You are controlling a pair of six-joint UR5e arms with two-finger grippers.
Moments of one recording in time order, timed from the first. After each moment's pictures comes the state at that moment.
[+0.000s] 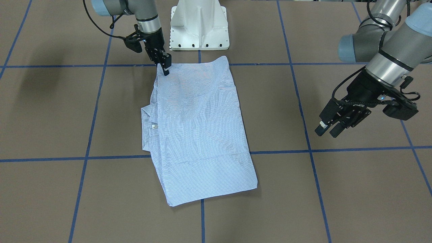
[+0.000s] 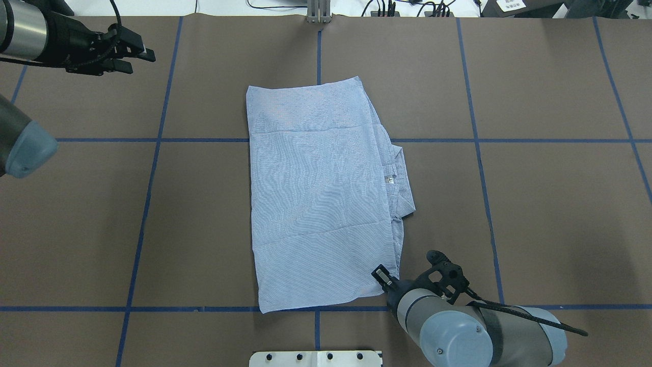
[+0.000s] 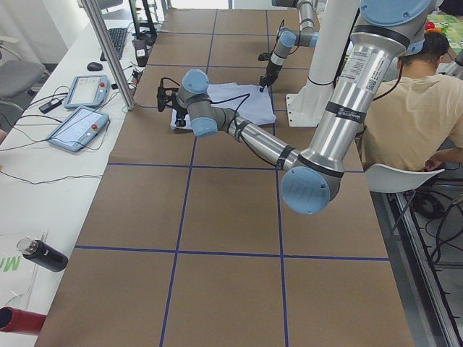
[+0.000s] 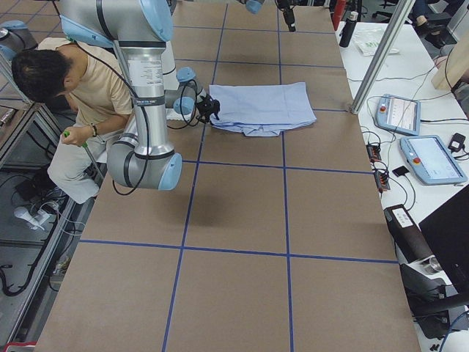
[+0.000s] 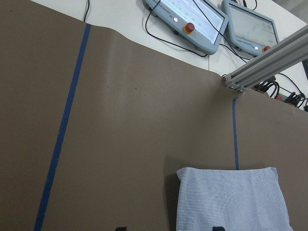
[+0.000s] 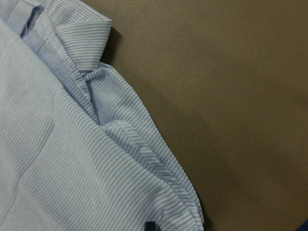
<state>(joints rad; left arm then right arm) -1.06 -1.93 -1.68 -2.31 -2.15 -1.30 0.08 -1.33 1.98 -1.32 1.29 2.31</state>
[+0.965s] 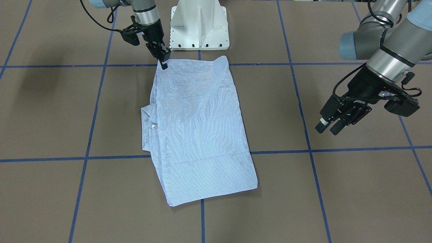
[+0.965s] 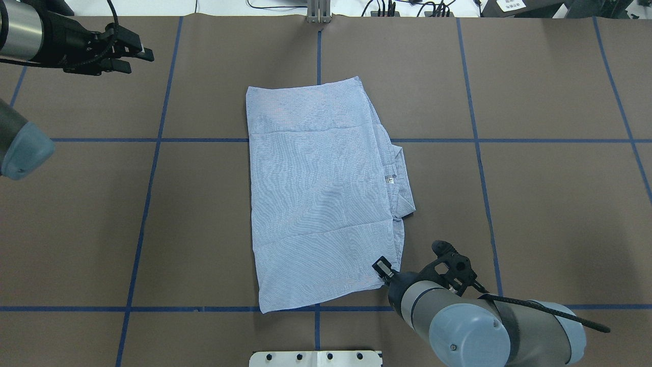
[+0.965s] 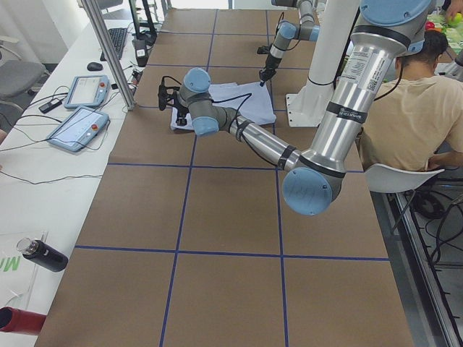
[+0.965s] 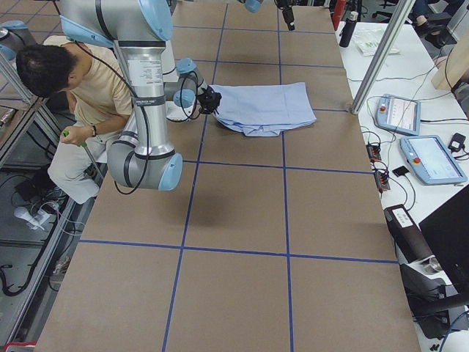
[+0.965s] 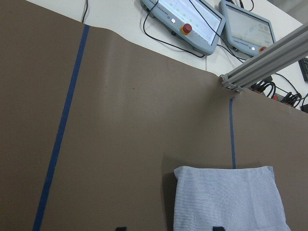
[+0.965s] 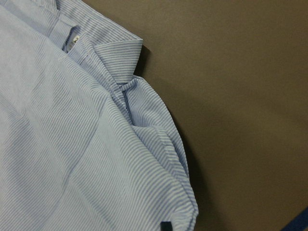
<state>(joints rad) -1.06 -1.92 -1.71 -2.31 -2.15 -1.31 0.10 -1.33 2.09 -1.40 1.30 2.31</state>
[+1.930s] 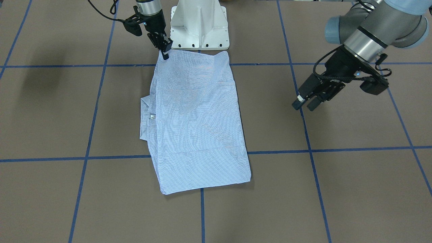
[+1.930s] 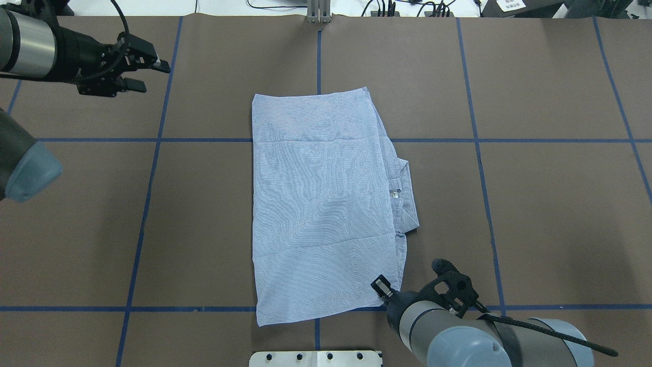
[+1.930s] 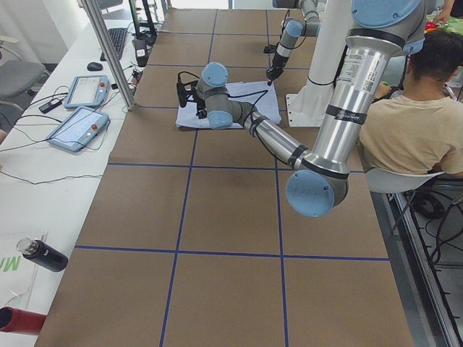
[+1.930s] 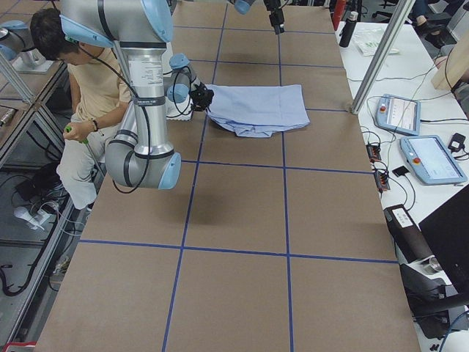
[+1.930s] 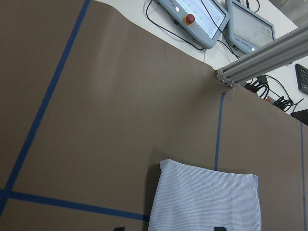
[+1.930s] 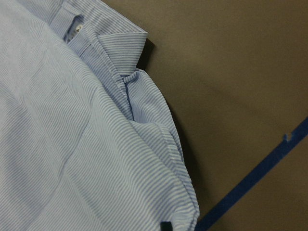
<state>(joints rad) -0.90 -1.84 -1.89 -2.31 -2.11 -1.62 0.03 -1.33 2.13 -1.46 1.29 2.36</state>
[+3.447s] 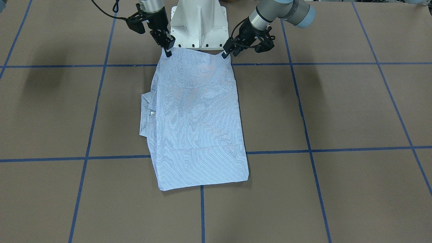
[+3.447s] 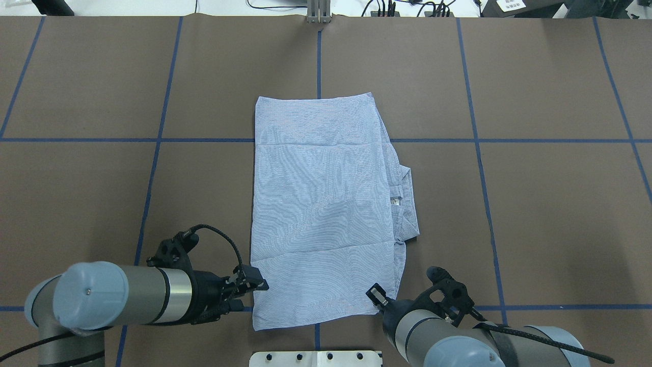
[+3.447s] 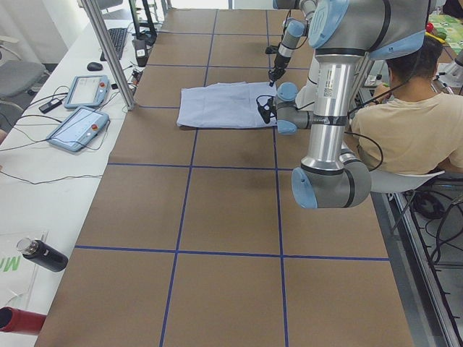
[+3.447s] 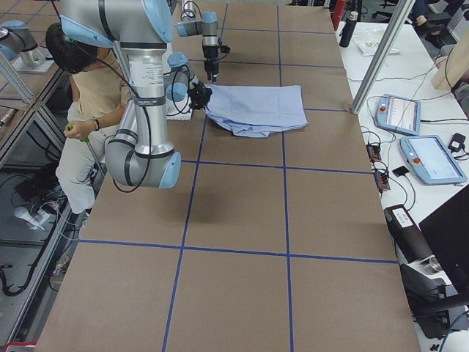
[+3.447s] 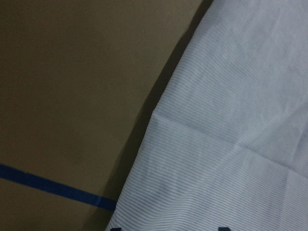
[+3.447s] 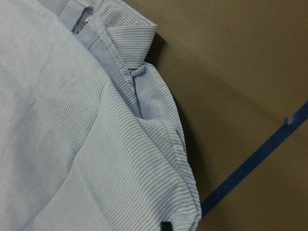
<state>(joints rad) -0.16 -1.75 -1.94 -2.31 -1.66 -2.06 0.02 -1.31 2.13 -1.46 1.29 2.36</state>
